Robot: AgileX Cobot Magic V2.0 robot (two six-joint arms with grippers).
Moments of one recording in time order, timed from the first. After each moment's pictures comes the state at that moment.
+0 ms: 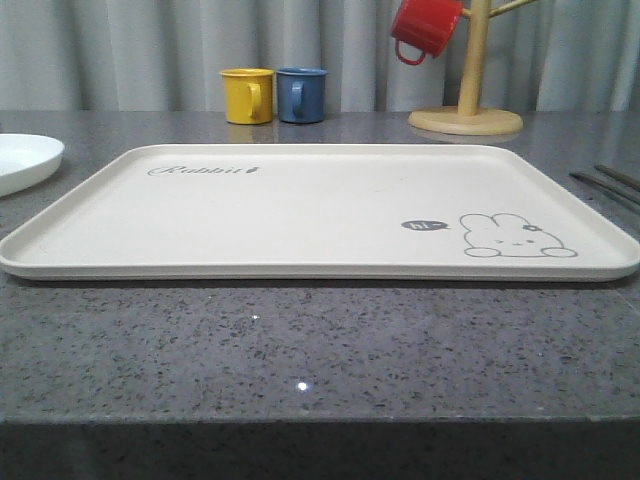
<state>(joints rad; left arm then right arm) -0.04 -0.01 0.01 -0.03 0.02 0.18 0.01 -0.01 0.03 0.05 0.04 0.08</state>
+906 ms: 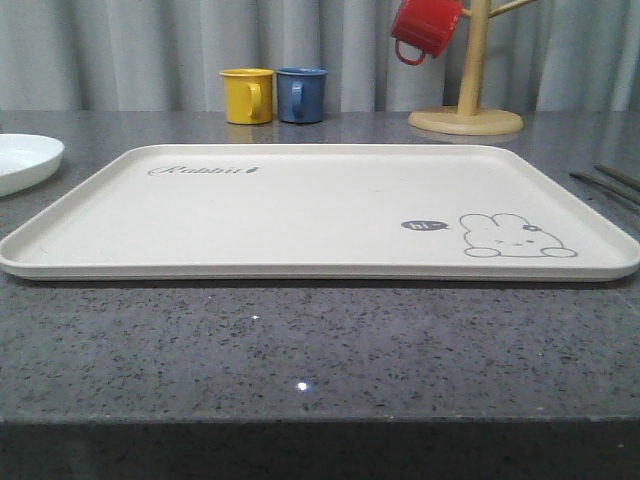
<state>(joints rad) -0.04 0.37 -0.65 -0.09 0.55 0.18 0.01 0.41 -0.62 0.05 0.68 0.08</state>
